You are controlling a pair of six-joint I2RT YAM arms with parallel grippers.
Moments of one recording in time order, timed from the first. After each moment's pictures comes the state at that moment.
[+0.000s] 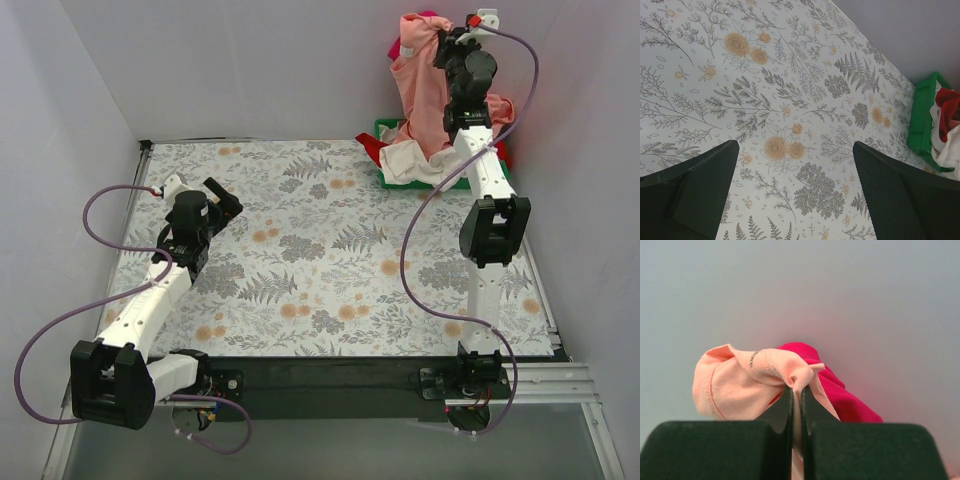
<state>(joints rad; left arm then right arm) -0.18 1.14 0.78 -0.07 -0.26 -0.74 0.09 2.30 2.34 0.34 -0.01 0.12</state>
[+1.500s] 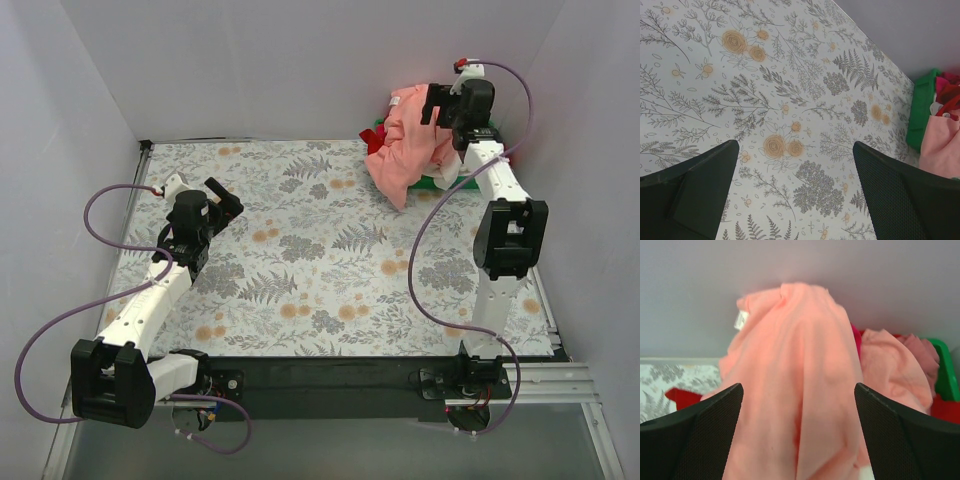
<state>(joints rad) -0.18 1.14 0.79 -0.08 -0.24 -0.74 0.04 2.16 2.00 -0.06 -0.07 0.09</state>
